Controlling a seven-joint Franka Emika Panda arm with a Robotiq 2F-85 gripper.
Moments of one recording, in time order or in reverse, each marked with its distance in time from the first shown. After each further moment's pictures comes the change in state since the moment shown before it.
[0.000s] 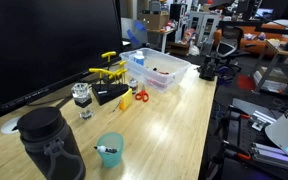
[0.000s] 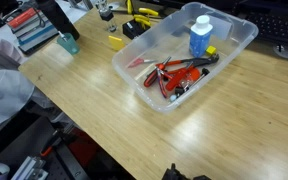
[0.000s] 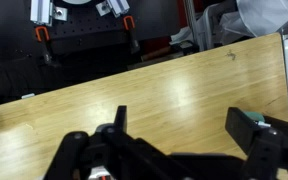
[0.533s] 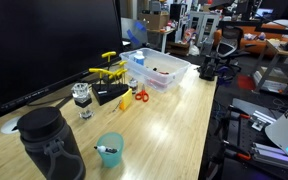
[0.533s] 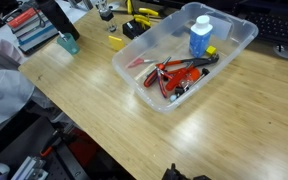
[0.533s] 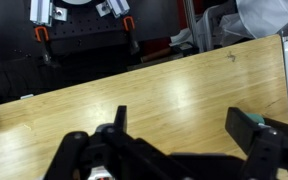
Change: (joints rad) arm -0.001 0.011 0.001 -0.001 0.004 0.001 -0.011
